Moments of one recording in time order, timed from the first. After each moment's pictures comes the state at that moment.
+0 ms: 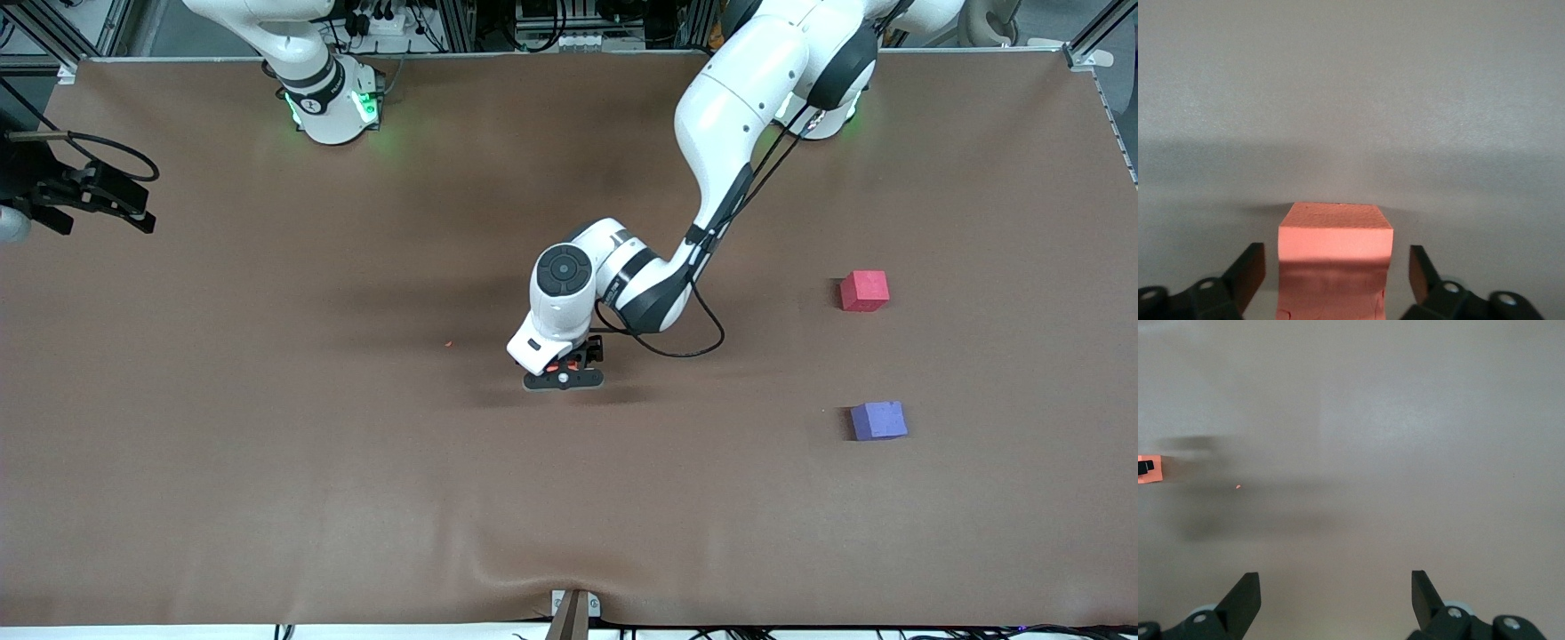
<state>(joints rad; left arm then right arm) -0.73 1.03 -0.07 -1.06 0.08 2.20 -0.86 -0.03 -0.01 0.05 -1.51 0.00 1.49 0.02</state>
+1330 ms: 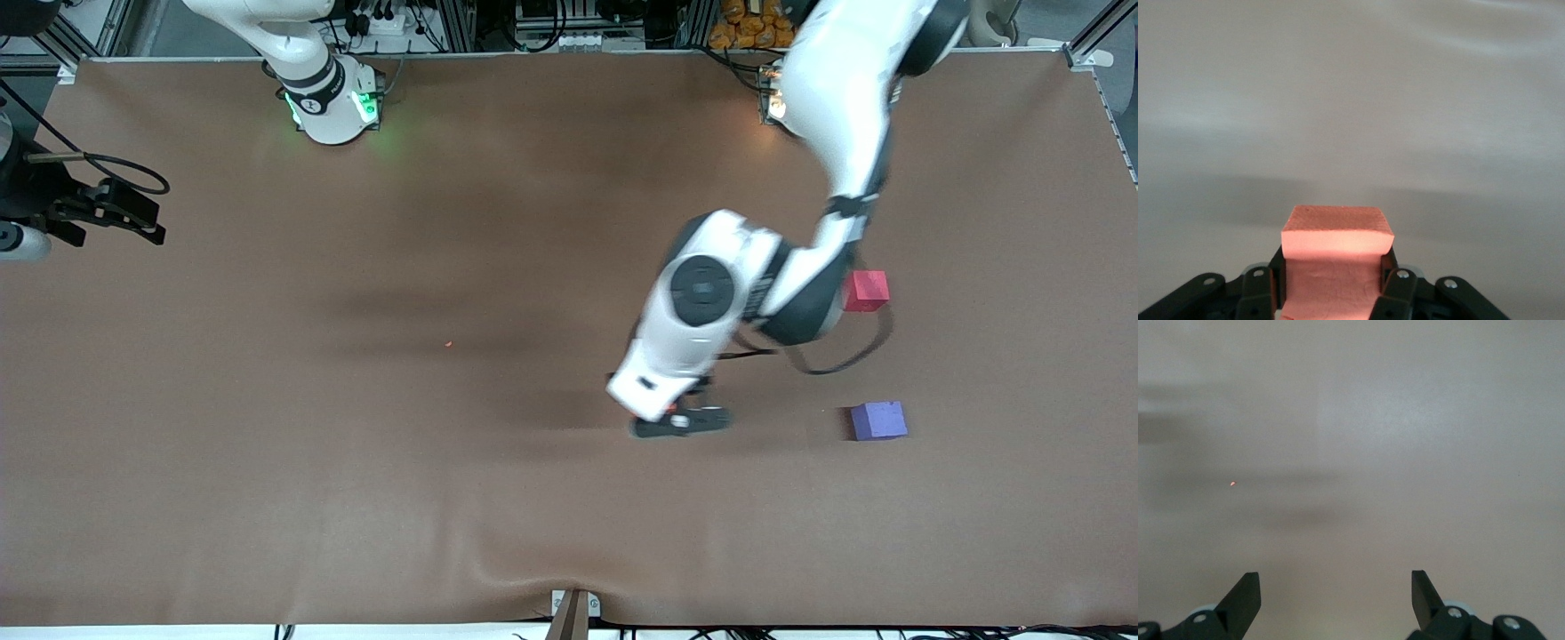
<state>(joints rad) -0.47 0.74 -0.07 -1.10 0.06 1.90 -0.63 -0.03 0.01 0.06 -1.55 0.00 1.52 0.01</state>
